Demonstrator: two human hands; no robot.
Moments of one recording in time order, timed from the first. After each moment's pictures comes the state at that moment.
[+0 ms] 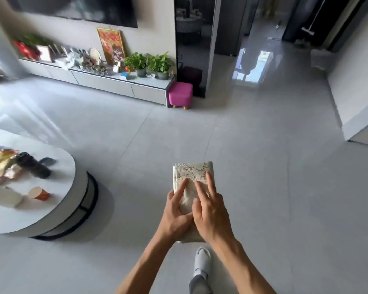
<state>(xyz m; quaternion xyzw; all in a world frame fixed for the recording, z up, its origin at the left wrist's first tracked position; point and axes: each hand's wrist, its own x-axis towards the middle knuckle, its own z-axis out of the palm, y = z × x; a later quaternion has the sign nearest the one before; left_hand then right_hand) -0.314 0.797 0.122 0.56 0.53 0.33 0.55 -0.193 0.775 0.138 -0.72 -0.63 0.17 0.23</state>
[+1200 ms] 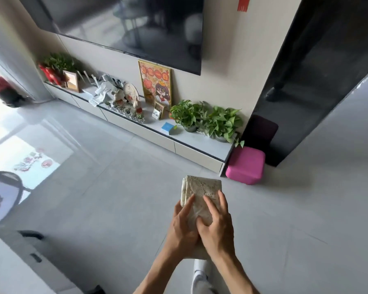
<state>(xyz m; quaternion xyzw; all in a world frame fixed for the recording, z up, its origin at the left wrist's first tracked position) -0.561 1.809 0.066 0.53 0.60 0.35 0.48 -0.445 1.810 0.083 -0.70 -0.57 0.32 0.28</state>
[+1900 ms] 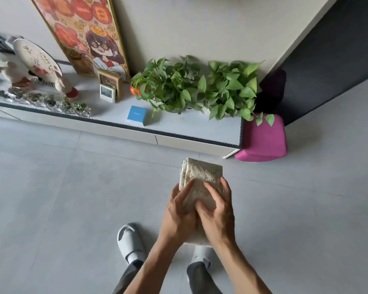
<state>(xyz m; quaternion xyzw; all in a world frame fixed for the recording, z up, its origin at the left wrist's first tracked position) -0.708 2.206 -0.202 0.55 0.55 0.21 0.59 -0.602 2.167 -0.192 -0.82 -0.35 0.33 0.31</state>
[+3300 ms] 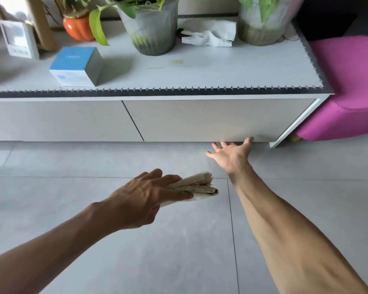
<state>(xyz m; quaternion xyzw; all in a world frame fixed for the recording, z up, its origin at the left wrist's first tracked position) -0.758 2.380 -0.651 0.98 0.15 -0.06 0.14 -0.476 2.385 -0.761 -0.33 0.22 0.57 0.72</state>
